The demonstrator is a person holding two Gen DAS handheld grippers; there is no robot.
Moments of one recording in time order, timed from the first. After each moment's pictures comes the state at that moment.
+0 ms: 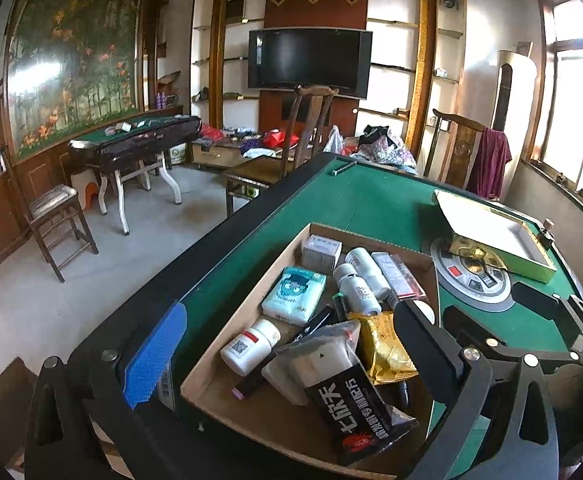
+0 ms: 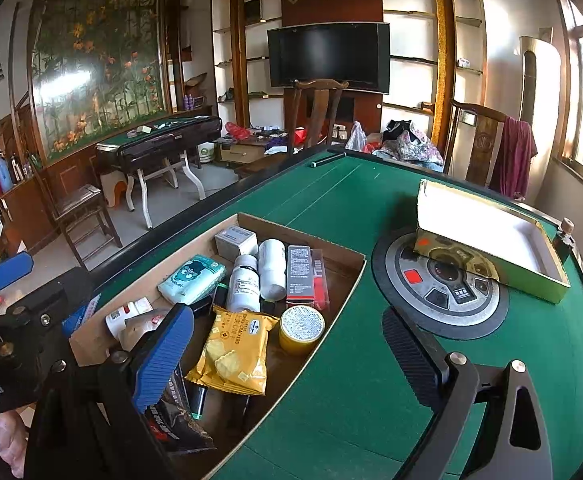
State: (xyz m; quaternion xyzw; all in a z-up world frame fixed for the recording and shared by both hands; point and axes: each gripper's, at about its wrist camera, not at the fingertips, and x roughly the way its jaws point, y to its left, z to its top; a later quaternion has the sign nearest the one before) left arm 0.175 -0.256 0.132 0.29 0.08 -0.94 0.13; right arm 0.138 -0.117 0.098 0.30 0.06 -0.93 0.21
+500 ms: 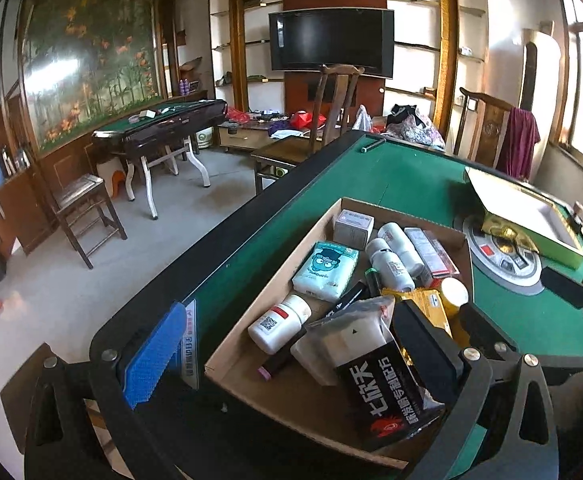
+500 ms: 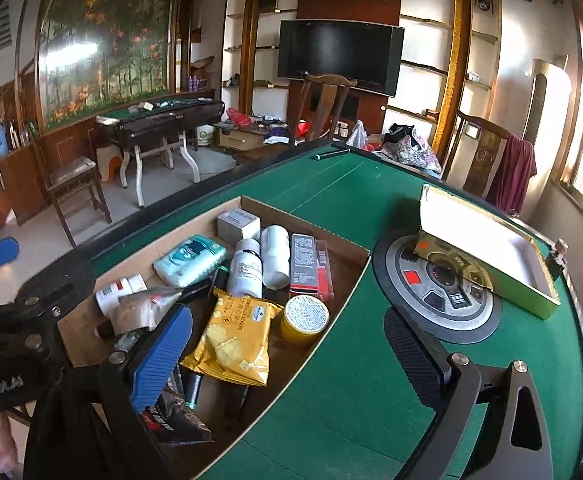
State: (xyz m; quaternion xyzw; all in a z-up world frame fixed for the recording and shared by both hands) left arm 0.177 -0.253 0.121 0.33 0.05 -0.93 0.18; right arm 0.144 -0.138 0.090 0.30 0.13 -0.93 0.18
